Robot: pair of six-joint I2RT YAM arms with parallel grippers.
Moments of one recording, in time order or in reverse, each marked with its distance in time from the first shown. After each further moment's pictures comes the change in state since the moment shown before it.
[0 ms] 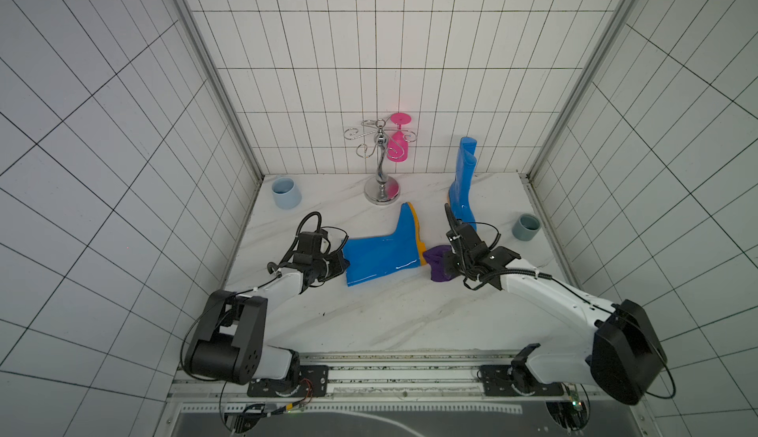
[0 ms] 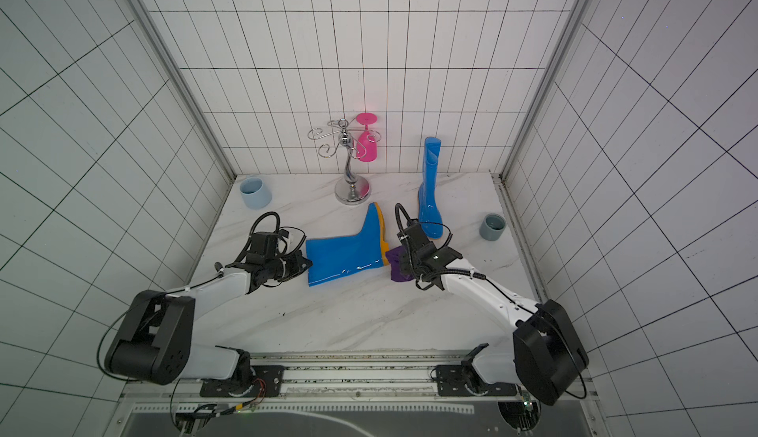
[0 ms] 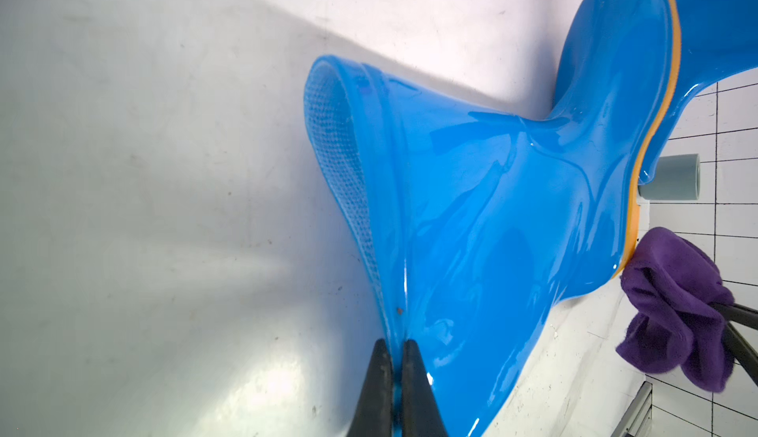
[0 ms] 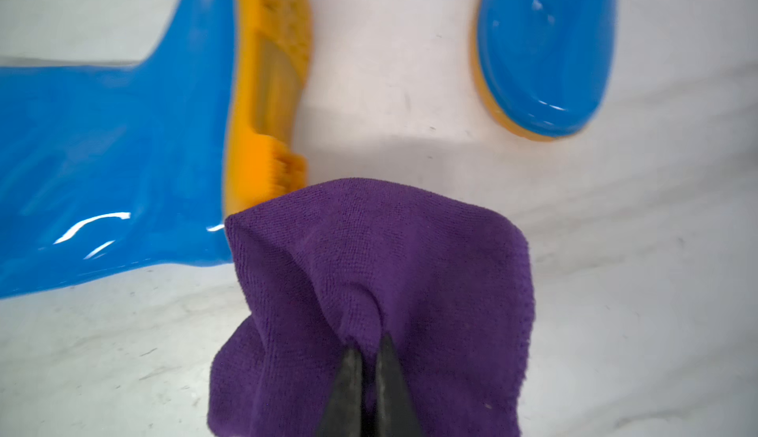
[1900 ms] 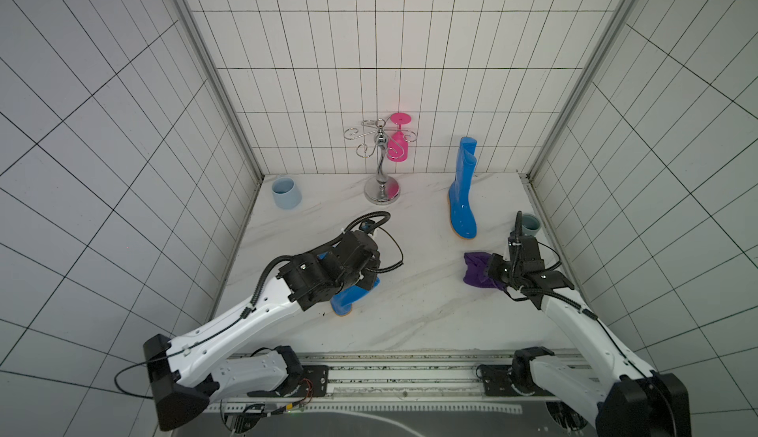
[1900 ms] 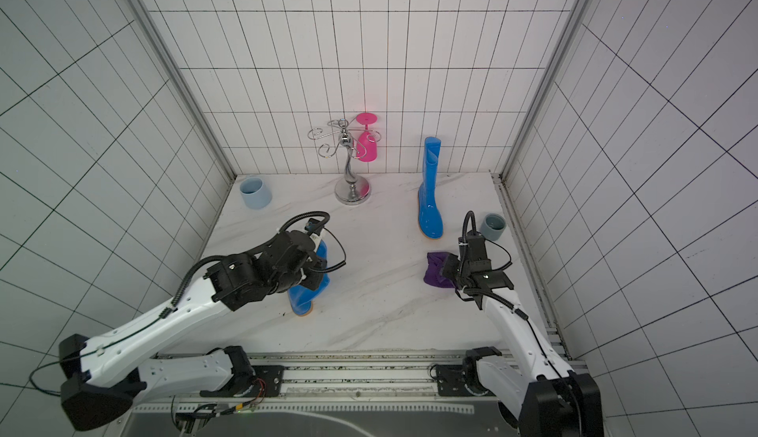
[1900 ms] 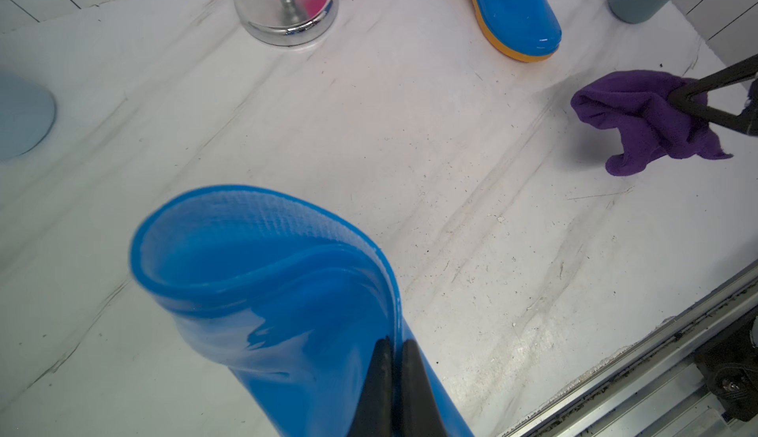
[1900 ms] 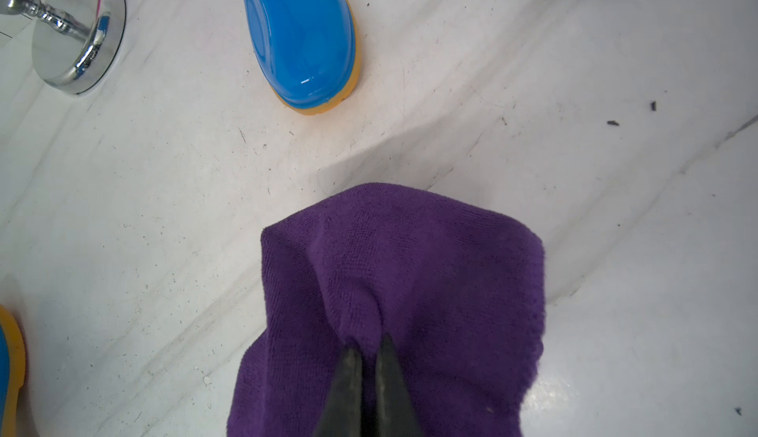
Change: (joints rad) left arm -0.739 -0.221 0.547 -0.781 -0.710 0.169; right arm -0.430 -0.307 -0.230 0.038 -0.234 0.098
